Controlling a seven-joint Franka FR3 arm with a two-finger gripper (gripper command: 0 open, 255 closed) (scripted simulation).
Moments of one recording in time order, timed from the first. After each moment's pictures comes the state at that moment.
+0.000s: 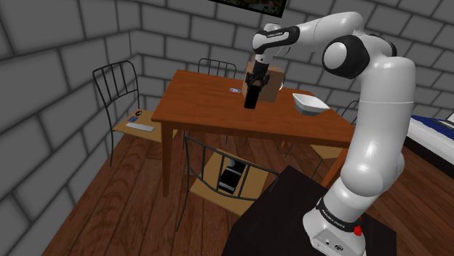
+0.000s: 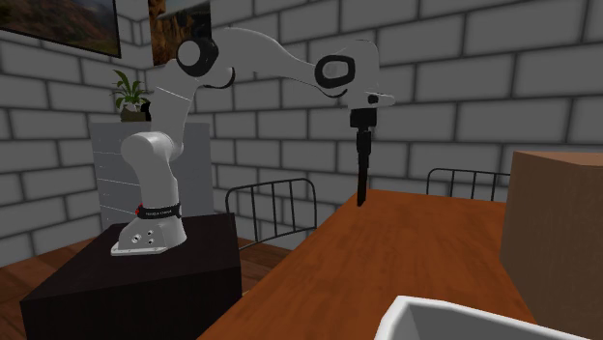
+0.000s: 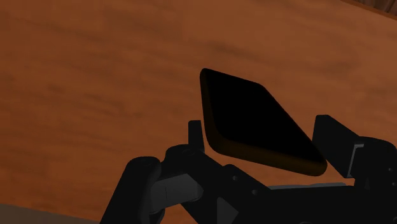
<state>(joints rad) -0.24 0.39 -0.25 -1.50 0.09 1.93 -0.05</state>
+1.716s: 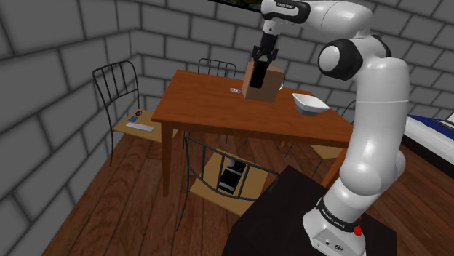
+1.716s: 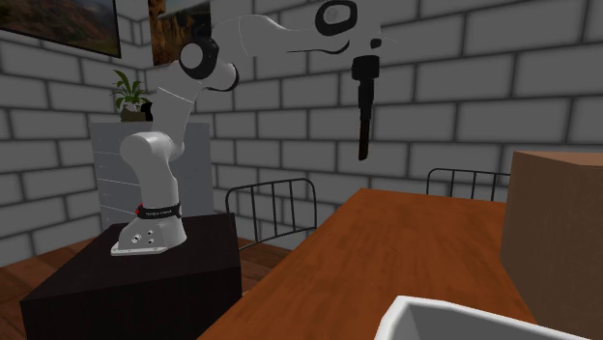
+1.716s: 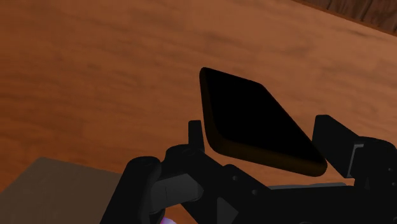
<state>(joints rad) -0.27 0.44 -0.26 -1.07 0.10 1.55 -0.05</state>
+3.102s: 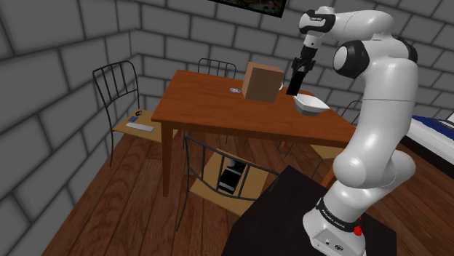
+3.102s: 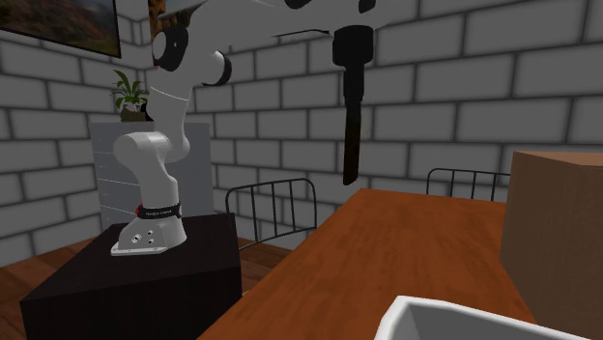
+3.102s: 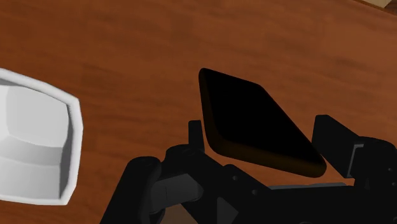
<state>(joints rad) -0.56 0.41 -0.37 -1.19 0.15 1.62 -0.45</state>
